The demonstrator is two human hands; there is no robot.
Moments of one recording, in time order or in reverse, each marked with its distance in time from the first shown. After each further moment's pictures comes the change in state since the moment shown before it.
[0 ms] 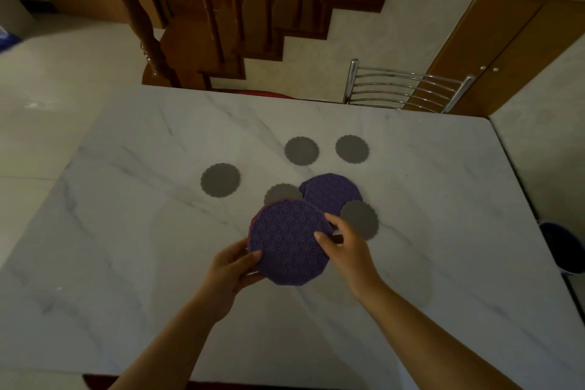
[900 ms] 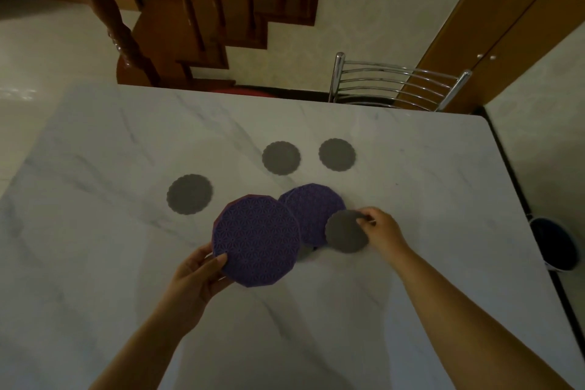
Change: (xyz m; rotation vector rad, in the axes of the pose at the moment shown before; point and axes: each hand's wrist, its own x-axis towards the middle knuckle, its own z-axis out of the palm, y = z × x) left_hand 0.048 0.009 -0.006 -0.124 0.057 0.010; right_hand 0.121 0.087 -0.092 -0.300 0.045 0.172
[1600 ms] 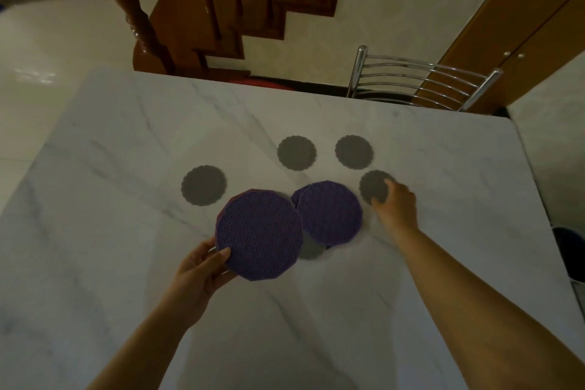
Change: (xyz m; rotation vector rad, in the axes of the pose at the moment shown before) left_hand -0.004 0.008 -0.006 -0.047 0.058 -0.004; right_hand 0.042 -0.025 0.002 -0.229 0.221 -0.015
